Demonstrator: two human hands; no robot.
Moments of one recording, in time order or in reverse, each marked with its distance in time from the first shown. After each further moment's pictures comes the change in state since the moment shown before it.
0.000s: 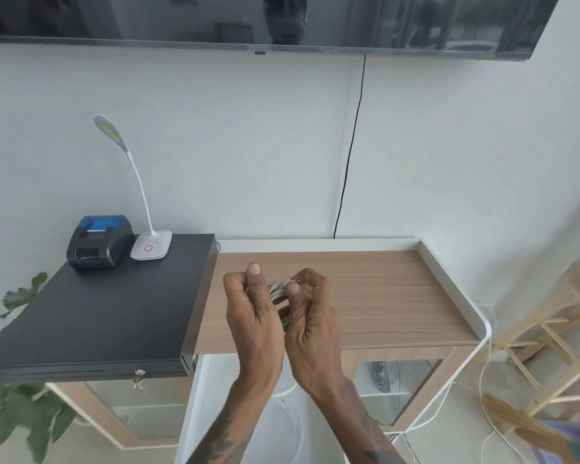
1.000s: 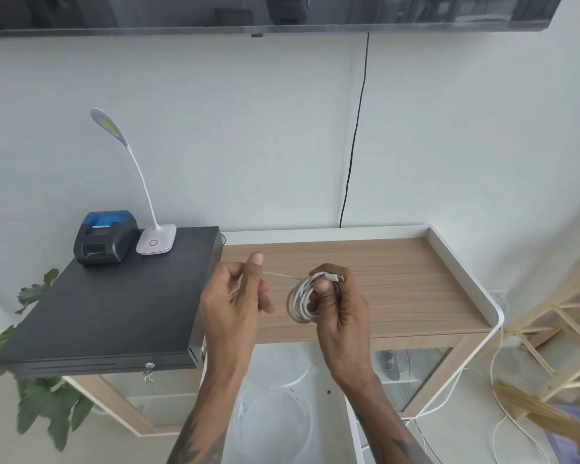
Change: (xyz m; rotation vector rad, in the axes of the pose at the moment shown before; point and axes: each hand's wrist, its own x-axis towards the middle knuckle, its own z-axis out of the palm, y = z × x) left_hand 0.022 0.004 -0.031 0.009 -0.138 -0.096; right_hand 0.004 0.019 -0.024 -0.061 0.129 -0.001
